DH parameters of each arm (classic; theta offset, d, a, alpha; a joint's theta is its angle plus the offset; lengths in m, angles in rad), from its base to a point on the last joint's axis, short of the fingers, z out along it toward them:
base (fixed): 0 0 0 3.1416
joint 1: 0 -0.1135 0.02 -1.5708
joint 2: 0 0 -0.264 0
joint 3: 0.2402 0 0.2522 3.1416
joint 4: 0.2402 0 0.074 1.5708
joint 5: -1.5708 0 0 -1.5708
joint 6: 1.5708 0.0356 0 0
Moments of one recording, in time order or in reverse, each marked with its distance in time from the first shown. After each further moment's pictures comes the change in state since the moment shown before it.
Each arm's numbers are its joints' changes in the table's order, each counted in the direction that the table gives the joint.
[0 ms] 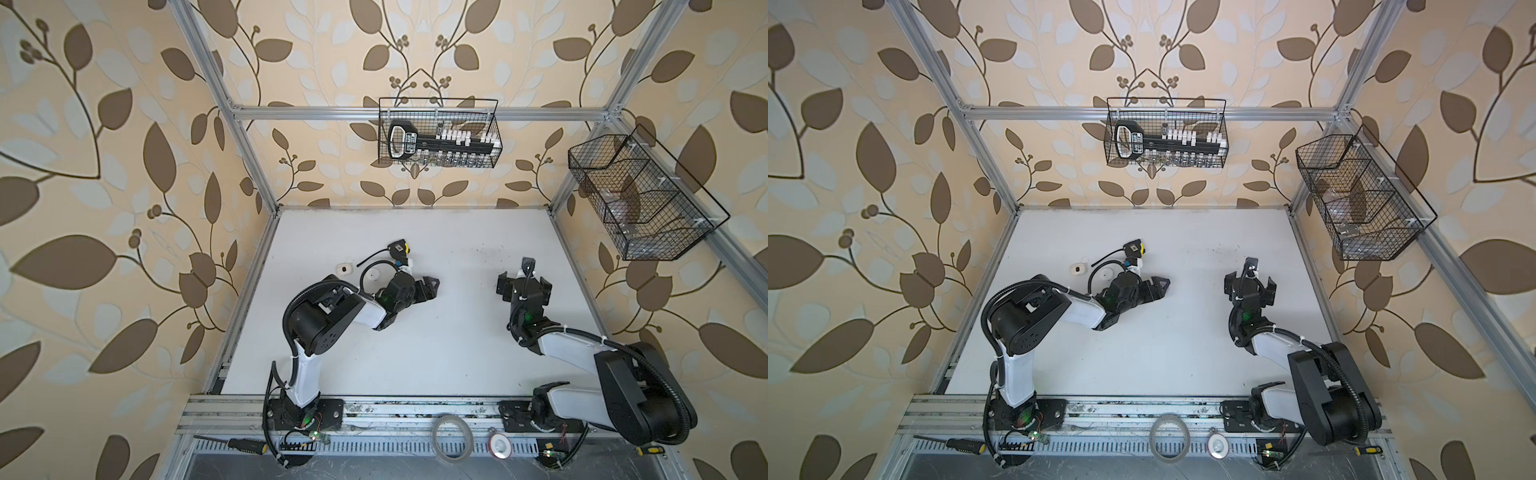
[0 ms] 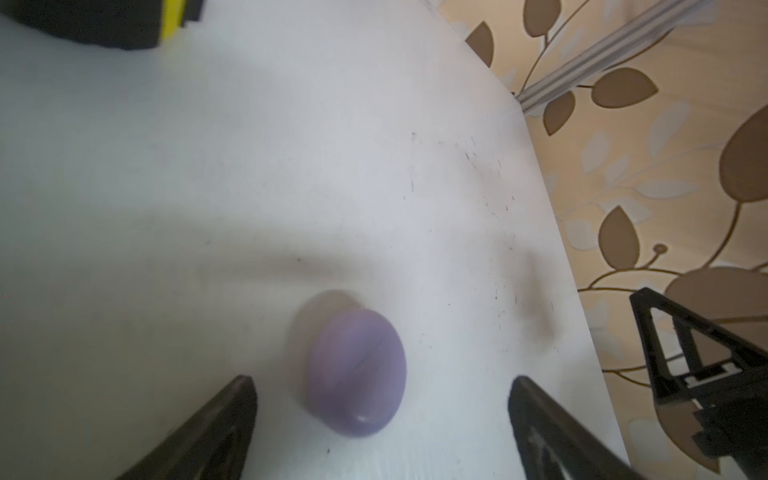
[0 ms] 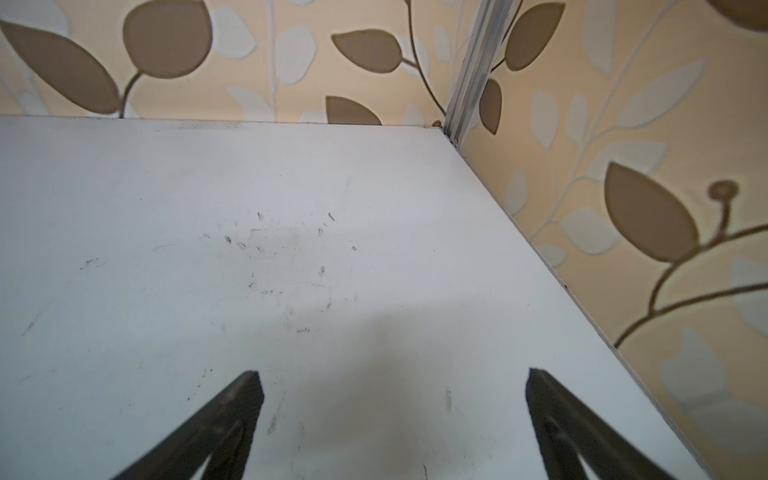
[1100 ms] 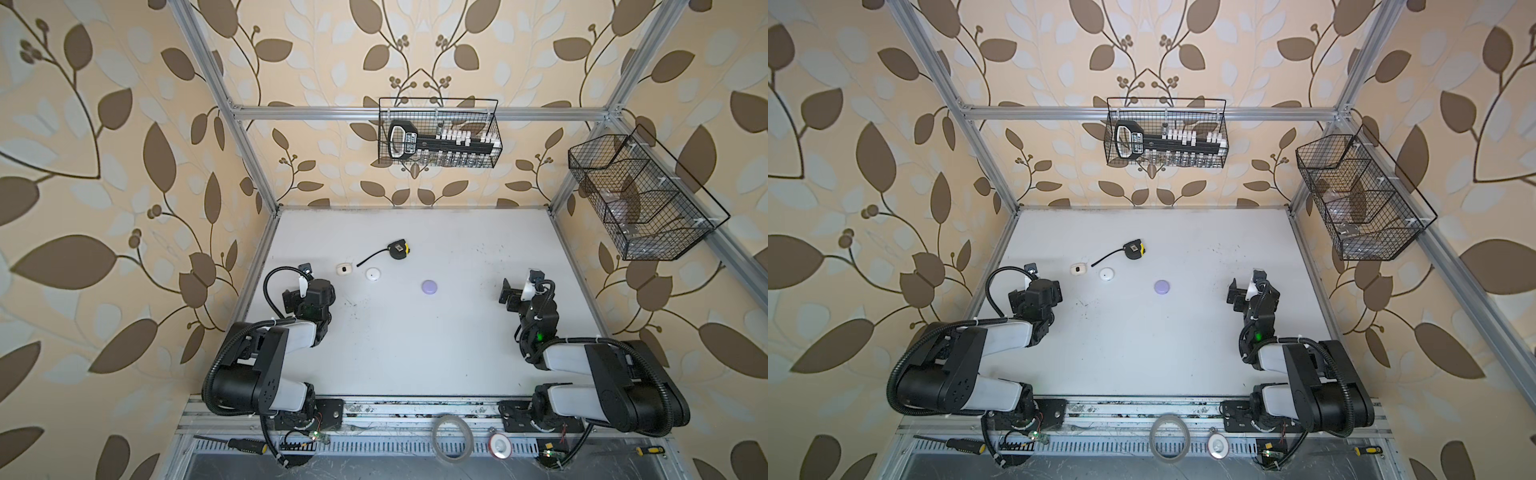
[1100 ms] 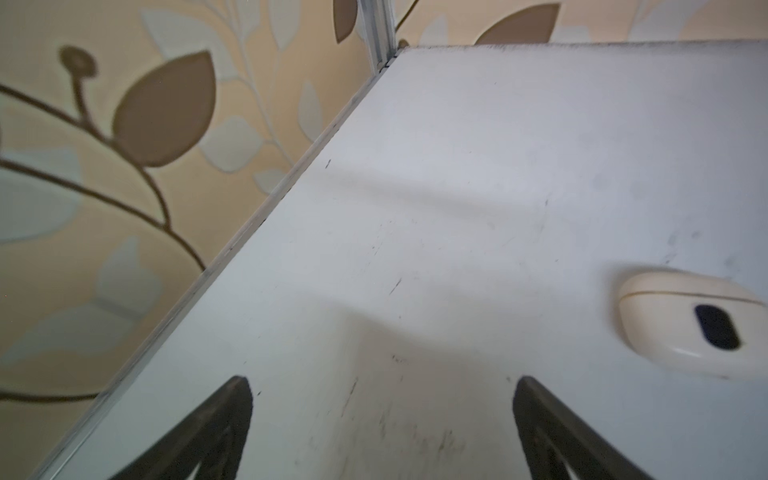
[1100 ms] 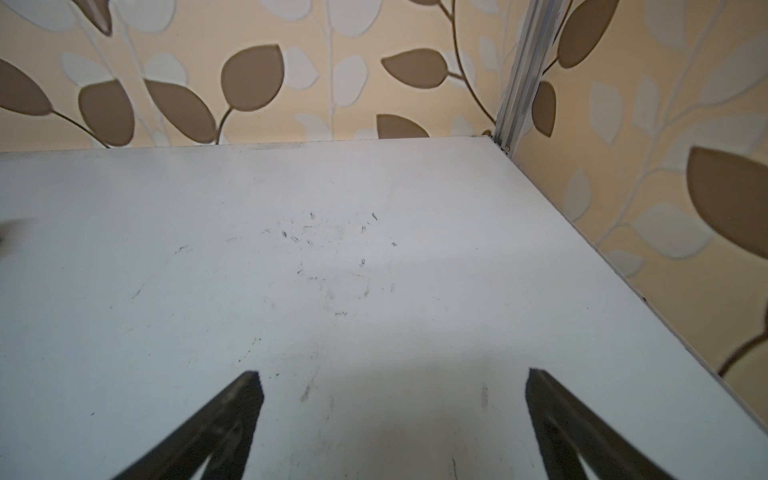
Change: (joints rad) left arm -0.632 0.432 -0.435 0.042 0.547 0.717; right arm 0.140 -0.019 -0.171 -0.299 0.312 0.011
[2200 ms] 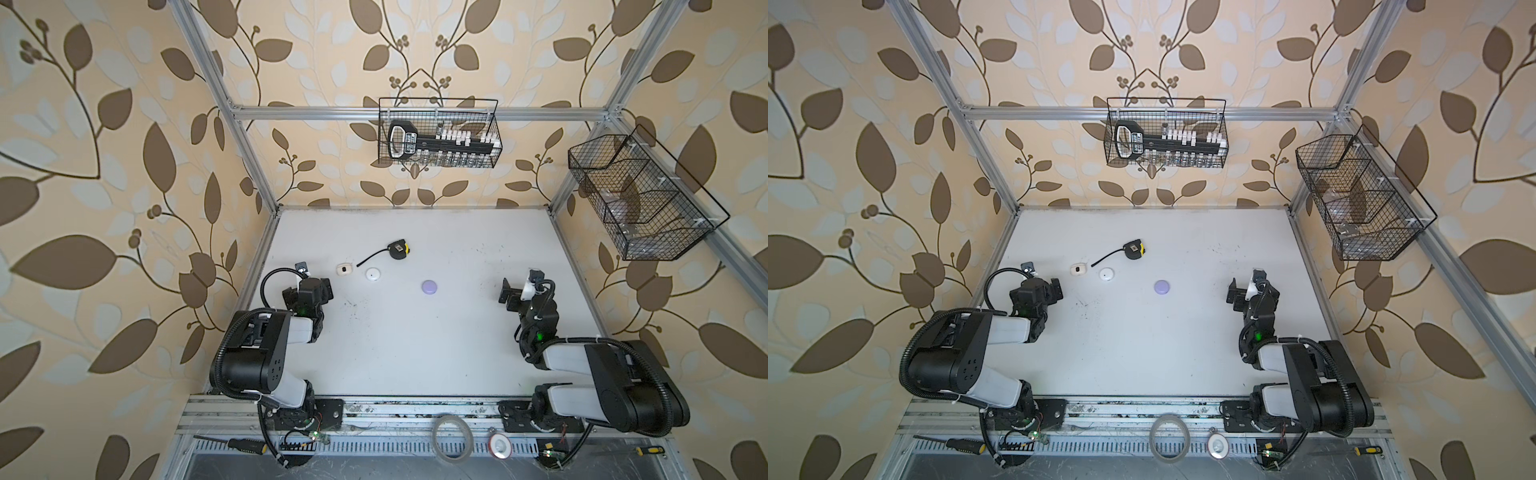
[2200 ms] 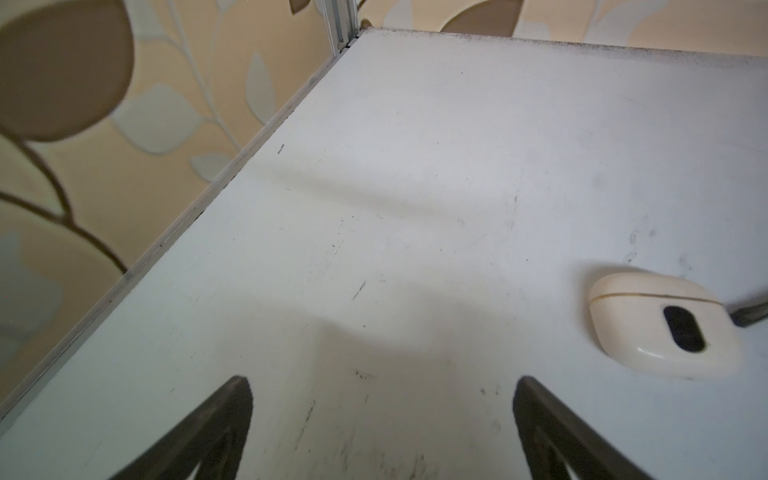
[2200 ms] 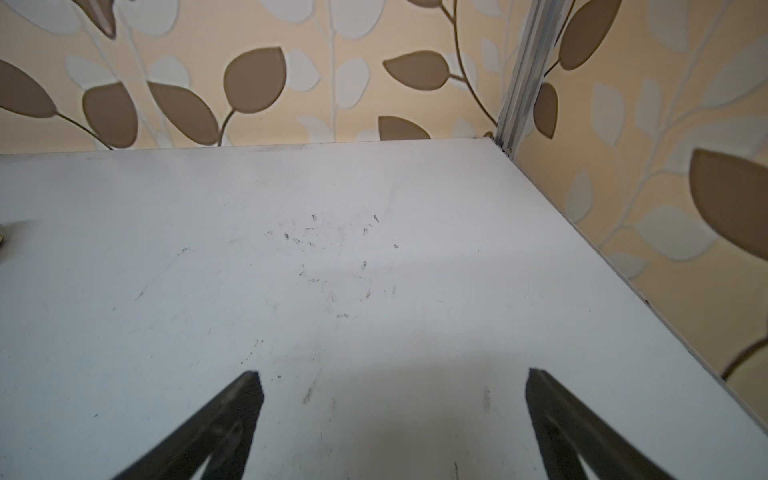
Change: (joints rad) left arm -0.058 -0.066 0.000 -0.071 -0.157 -0.009; right arm 0.000 0.000 0.003 -0.001 0.003 0.000
